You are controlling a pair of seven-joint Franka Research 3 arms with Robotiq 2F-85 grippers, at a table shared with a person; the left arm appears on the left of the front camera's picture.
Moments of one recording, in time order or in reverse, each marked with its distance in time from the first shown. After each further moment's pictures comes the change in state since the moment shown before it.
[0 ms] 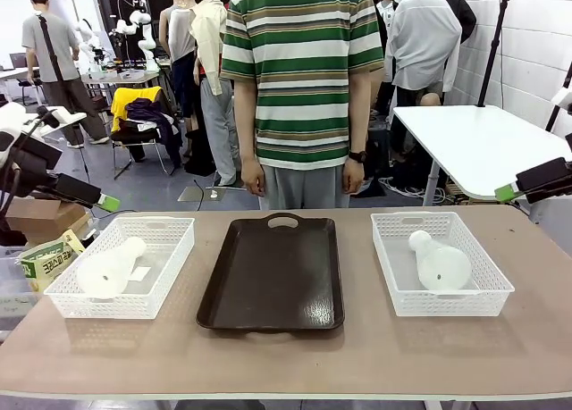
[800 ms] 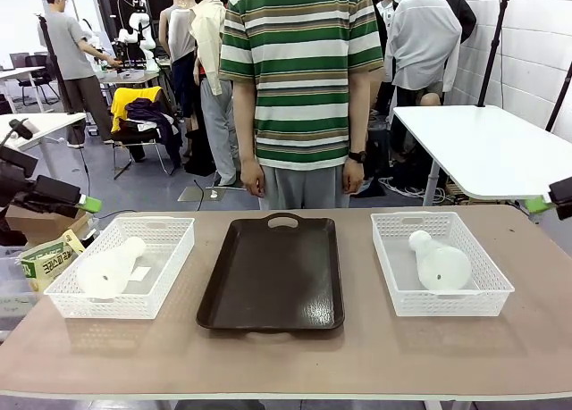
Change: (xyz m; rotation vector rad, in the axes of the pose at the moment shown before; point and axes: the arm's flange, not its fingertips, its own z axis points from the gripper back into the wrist) left arm -0.028 0.052 0.007 -0.045 -0.040 0.209; right arm -0.031 -0.044 0.020 -0.002 -0.003 -0.125
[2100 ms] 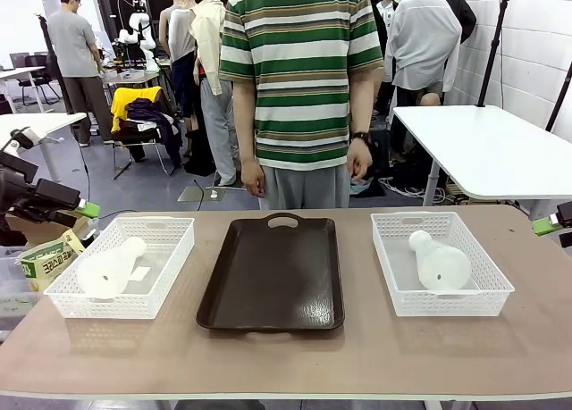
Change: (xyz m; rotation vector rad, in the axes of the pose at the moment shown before) left arm -0.003 0.011 -0.006 -0.012 0.042 0.096; right arm -0.029 -0.034 -0.018 0.080 0.024 -0.134
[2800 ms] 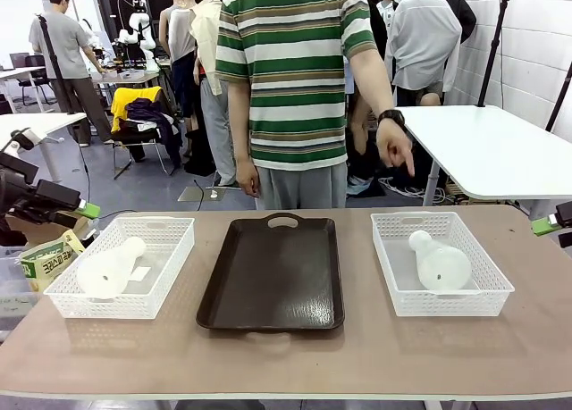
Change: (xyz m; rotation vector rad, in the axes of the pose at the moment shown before) left arm -0.001 0.000 -0.001 -0.005 0.002 0.001; right arm 0.000 0.000 -0.002 -0.001 -0.002 -0.001
